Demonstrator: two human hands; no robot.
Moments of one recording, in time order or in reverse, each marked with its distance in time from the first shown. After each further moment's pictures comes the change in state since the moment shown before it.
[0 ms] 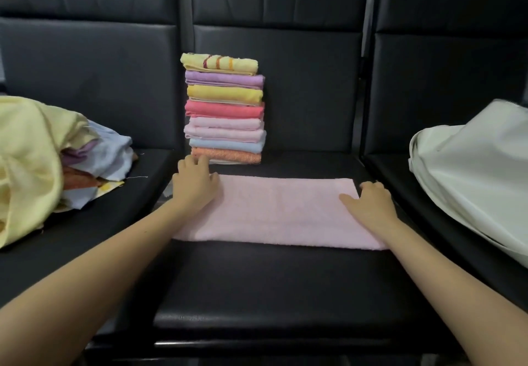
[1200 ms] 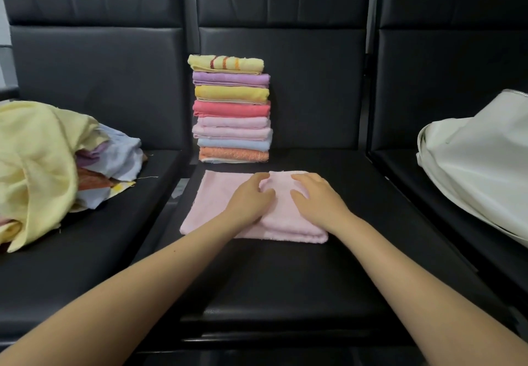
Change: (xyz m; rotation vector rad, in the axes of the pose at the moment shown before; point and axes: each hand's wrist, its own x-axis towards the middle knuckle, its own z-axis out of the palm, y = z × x) left_hand -0.054 0.066 -0.002 -0.535 -0.348 0.011; right_hand -0.041 -0.089 0.031 0.088 -0.177 -0.392
